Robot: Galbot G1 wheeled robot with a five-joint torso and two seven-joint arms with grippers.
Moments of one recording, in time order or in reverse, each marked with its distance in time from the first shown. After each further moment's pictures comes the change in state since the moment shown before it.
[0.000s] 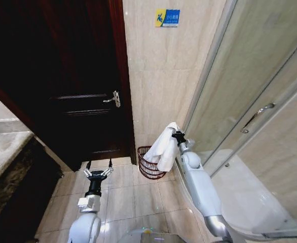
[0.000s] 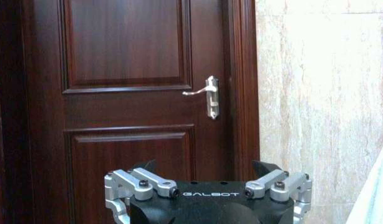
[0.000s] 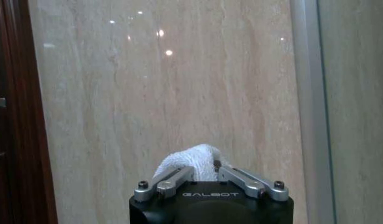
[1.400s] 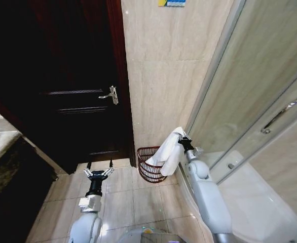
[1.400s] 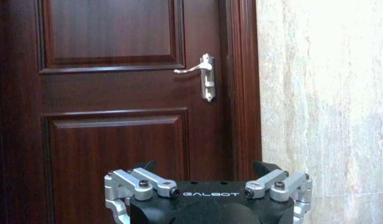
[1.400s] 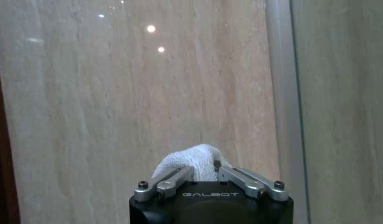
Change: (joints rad) left arm 0.001 -0.006 0.011 -0.007 0.017 -0.005 0.001; right arm -0.160 -0.035 0.083 0.133 0.022 0.012 -0.033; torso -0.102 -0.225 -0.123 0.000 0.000
